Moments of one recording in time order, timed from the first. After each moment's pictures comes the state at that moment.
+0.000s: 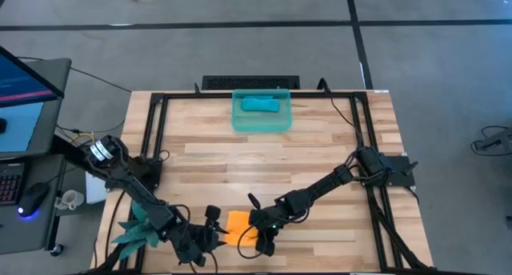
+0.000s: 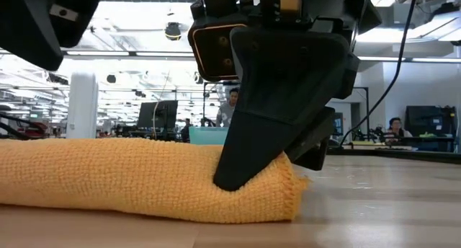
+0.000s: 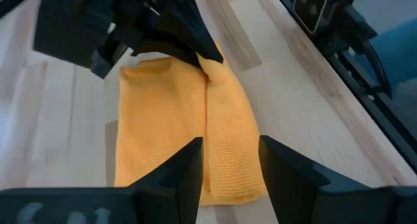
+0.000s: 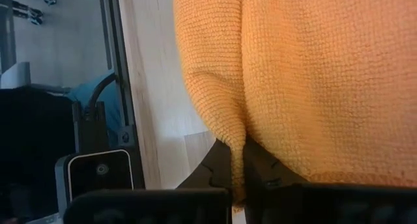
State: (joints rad) left arm -0.83 1.70 0.89 -0.01 -0.55 -0.26; right arm 0.44 2.16 1.35 -0.07 -0.29 0.81
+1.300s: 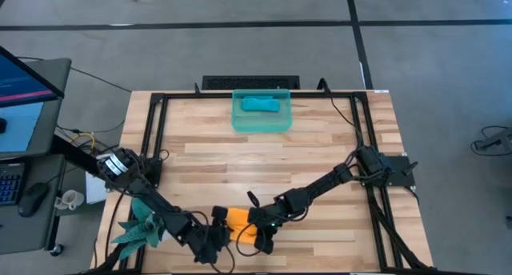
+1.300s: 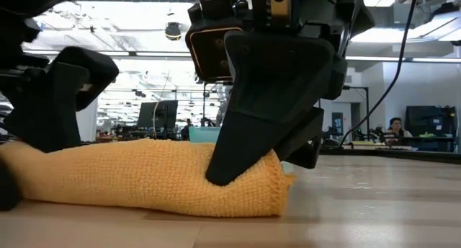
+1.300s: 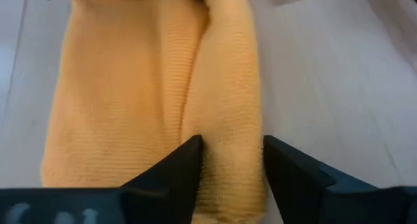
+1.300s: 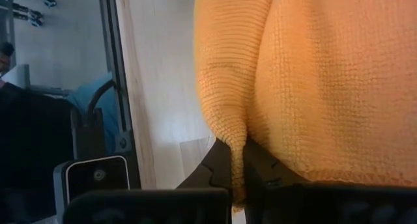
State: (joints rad) left arm -0.76 1.92 0.96 -0.10 -0.47 -0.42; right arm 0.44 2.16 1.36 -0.07 -0.30 0.80
